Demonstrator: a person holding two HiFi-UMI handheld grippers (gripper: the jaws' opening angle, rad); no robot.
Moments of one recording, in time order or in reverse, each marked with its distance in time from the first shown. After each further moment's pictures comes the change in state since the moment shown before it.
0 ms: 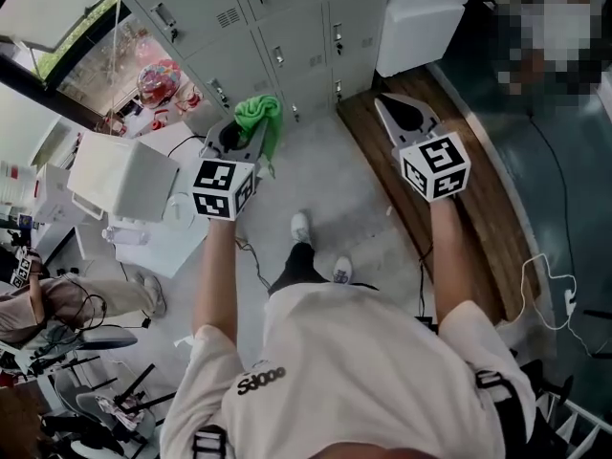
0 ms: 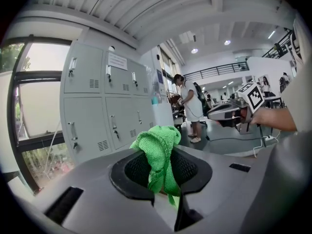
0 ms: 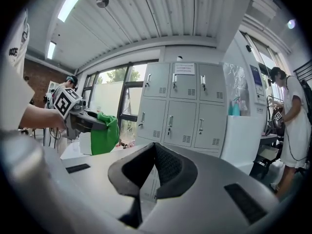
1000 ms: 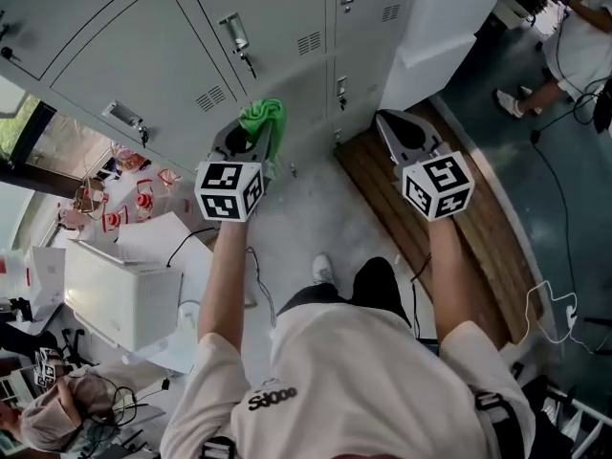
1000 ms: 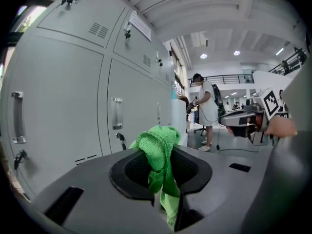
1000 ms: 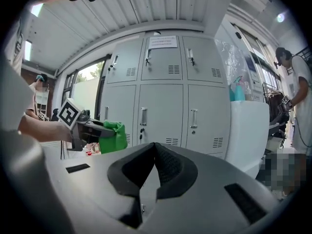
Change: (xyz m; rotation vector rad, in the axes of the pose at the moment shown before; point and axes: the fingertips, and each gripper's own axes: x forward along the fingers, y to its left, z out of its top) left arm 0.299 0.222 0.003 -0.121 -0.023 -0.063; right arm 0.277 -0.167 -0.010 0.104 0.034 -0.109
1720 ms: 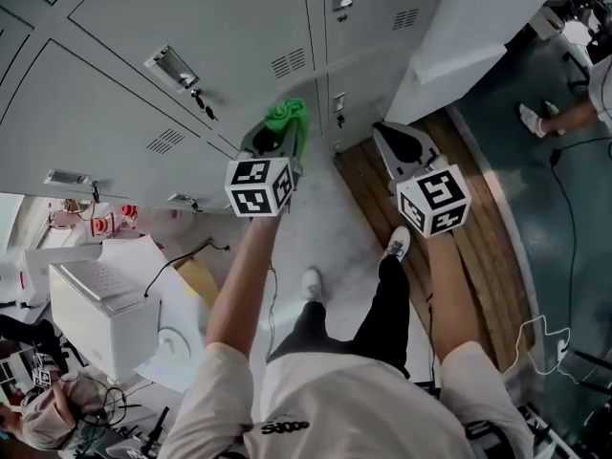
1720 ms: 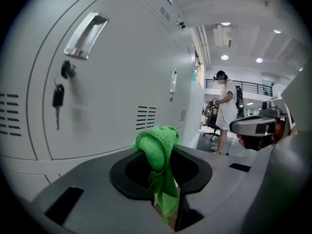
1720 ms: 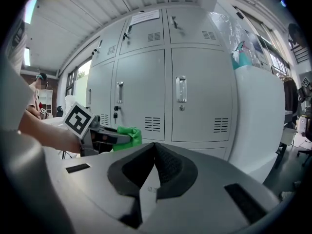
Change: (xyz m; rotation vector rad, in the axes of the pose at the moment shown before) left arm 0.220 0.003 -0.075 -0.202 0.052 0.087; right arm 0.115 -0.121 -0.095 0.020 0.090 0.091
